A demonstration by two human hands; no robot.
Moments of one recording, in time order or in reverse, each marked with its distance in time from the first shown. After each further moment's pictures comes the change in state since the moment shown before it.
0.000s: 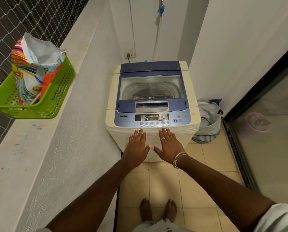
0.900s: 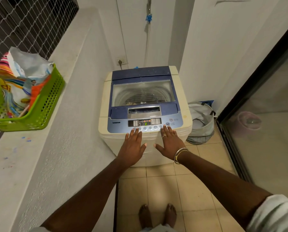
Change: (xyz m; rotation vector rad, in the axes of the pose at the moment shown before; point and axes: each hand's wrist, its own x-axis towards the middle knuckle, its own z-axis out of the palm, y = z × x) left_hand 0.022 0.006 -0.018 0.062 0.053 0.086; right_hand 0.007 0.037 -0.023 0.029 0.016 0.049
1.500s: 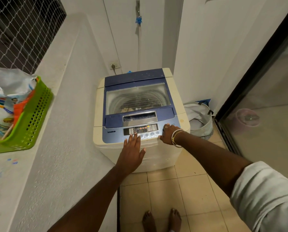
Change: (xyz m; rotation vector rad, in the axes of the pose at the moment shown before) left_hand 0.029 0.001 0.007 -0.029 -0.034 -0.010; right_hand 0.085 0.048 -0.029 -0.058 -0.254 0.186
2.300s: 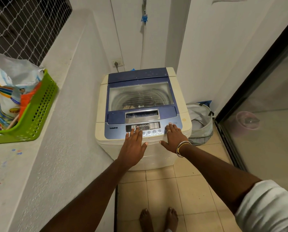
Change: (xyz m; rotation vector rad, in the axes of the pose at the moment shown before) left_hand 0.002 0.001 -0.013 -0.016 0.042 0.001; right_hand -0.032 -0.006 0.033 0.056 0.205 -0.099
